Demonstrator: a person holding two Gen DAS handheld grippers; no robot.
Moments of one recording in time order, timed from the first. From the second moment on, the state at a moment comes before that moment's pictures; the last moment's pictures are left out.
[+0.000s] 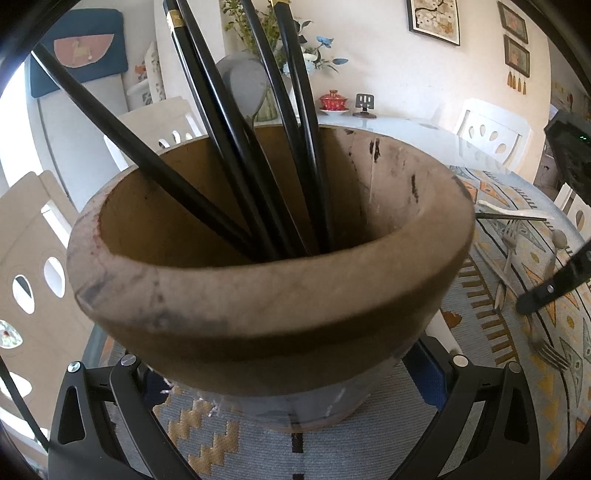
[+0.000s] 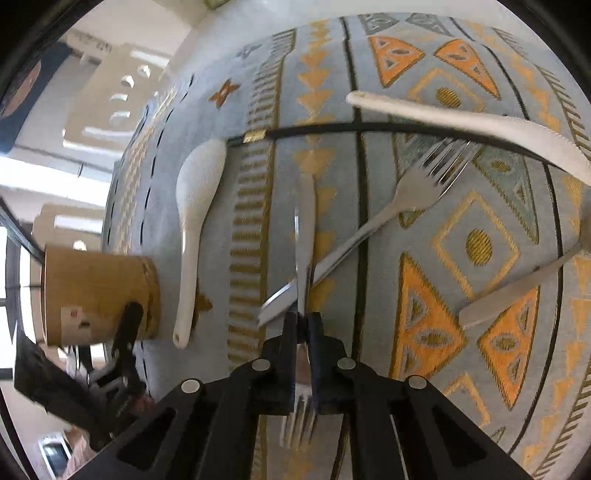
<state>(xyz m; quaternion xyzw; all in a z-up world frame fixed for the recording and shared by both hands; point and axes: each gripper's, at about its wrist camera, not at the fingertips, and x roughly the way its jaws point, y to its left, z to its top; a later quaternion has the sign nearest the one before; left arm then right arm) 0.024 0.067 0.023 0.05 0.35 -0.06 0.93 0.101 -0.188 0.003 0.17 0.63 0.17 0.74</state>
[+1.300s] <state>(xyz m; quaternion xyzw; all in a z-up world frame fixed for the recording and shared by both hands) 0.014 0.064 0.023 0.05 0.35 -0.06 0.93 0.066 -0.174 0.013 0.21 0.55 0.24 0.77</state>
